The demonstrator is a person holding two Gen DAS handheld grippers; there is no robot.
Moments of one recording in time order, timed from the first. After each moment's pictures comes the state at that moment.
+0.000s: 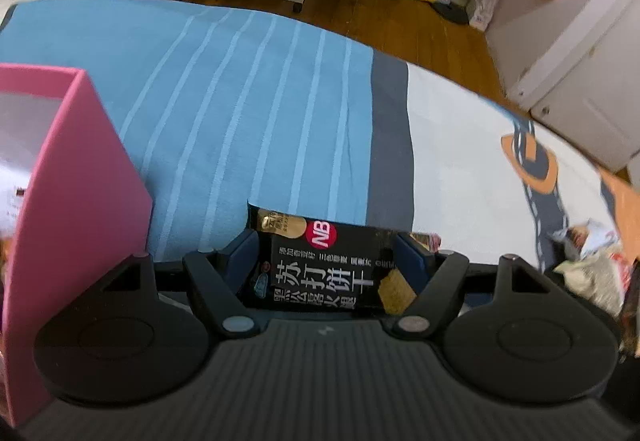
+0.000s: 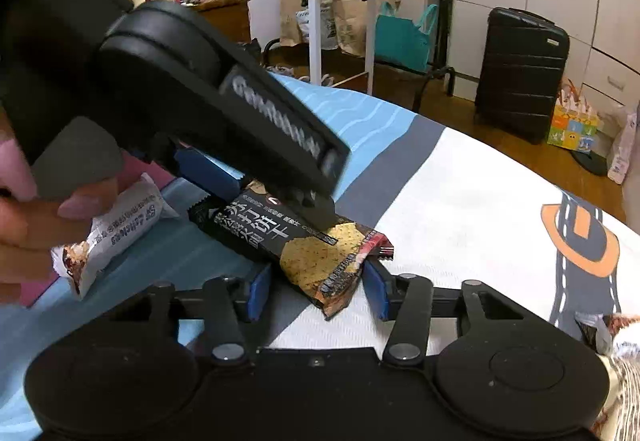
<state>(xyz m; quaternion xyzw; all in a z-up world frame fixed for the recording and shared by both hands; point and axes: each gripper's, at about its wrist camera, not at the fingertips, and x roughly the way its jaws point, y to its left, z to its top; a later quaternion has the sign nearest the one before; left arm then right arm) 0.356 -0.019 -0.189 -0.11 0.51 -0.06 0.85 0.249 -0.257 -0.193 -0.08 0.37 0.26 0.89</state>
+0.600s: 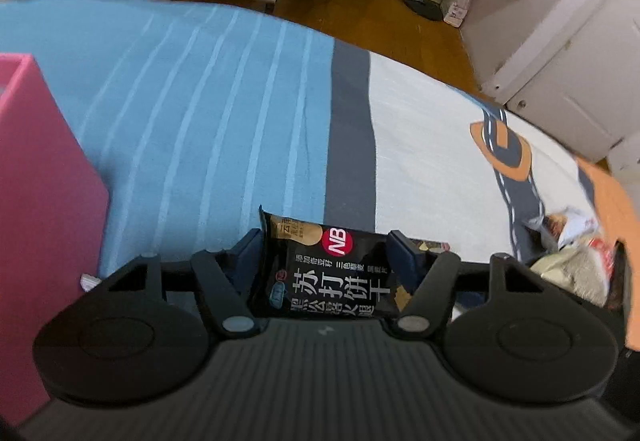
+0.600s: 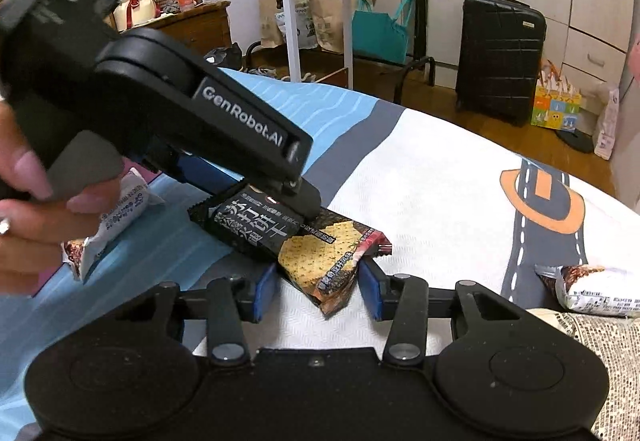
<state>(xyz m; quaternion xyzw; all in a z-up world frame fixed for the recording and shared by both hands) 0.349 -0.042 -0.192 -0.09 0.51 -0.11 0.85 0.233 -0.288 -0.190 -0.05 0.38 0.24 0.89</state>
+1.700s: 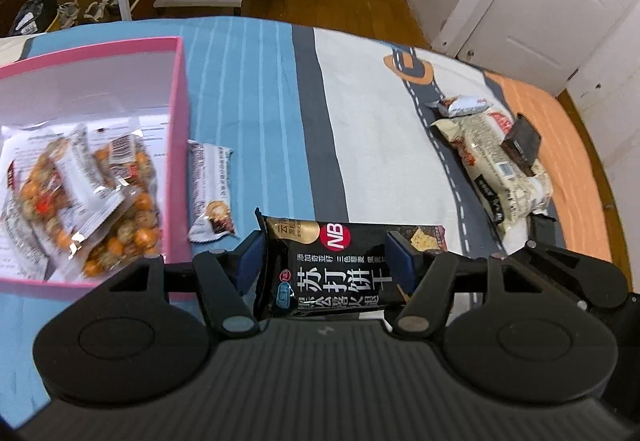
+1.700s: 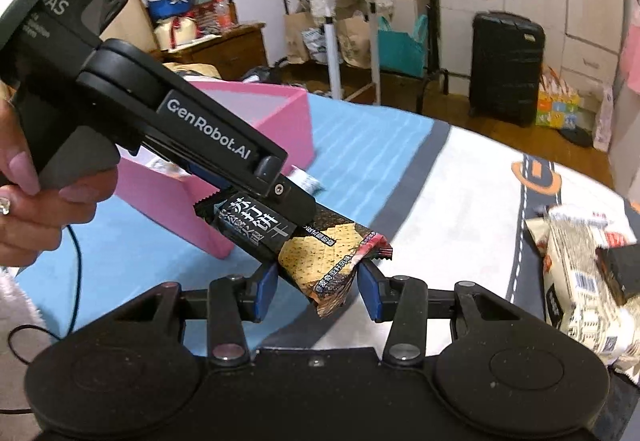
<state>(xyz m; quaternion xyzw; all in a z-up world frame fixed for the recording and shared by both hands) 0.185 0.007 -0.078 -0.04 0.51 -0.17 0.84 0.087 -0.254 -0.091 -0.03 0.37 0.26 0.89</state>
